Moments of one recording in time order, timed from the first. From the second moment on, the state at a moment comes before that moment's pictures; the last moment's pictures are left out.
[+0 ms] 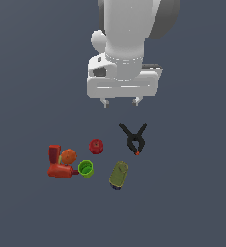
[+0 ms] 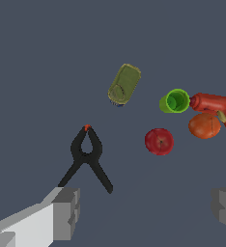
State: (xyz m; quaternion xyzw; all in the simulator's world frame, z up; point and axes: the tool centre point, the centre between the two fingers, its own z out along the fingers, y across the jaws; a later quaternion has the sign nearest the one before) arm -0.004 0.026 0.323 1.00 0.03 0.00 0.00
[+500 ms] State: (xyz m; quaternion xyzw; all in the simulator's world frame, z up) arm -0.003 0.014 0.324 1.00 0.01 -0.01 -0.01
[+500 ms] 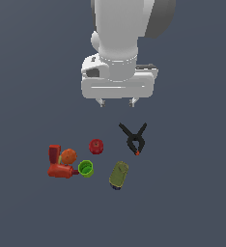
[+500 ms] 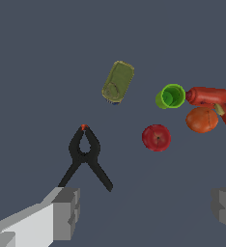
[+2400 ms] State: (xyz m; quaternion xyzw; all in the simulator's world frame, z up) arm 0.003 -0.080 0.105 1.00 0.05 0.00 0.00
